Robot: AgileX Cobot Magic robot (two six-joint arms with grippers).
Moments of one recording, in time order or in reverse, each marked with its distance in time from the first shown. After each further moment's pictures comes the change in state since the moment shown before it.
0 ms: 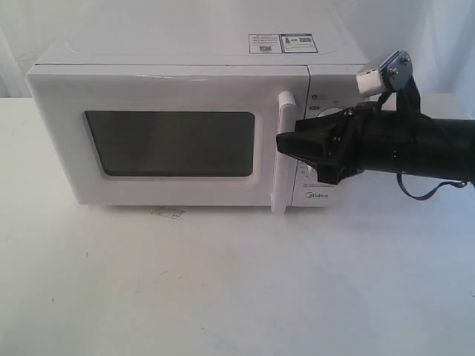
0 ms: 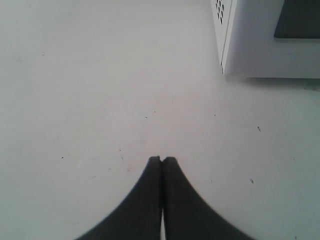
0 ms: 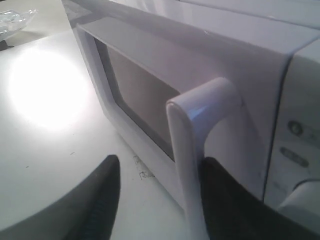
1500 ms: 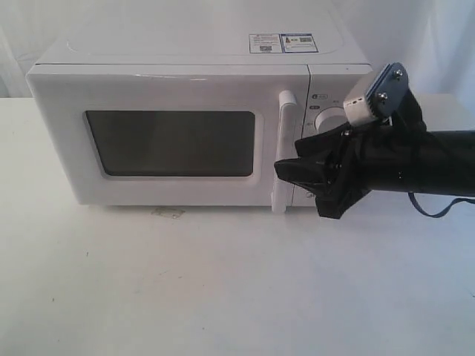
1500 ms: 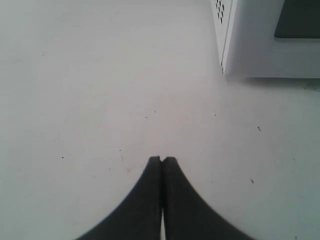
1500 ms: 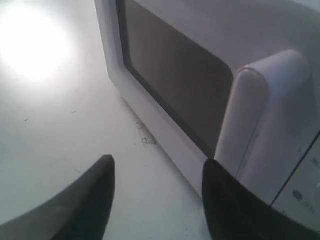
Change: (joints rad) left arm 0.000 0.000 0.000 0.000 -0.002 0.000; right arm 0.040 -0.138 0.066 -0.089 -0.146 0.000
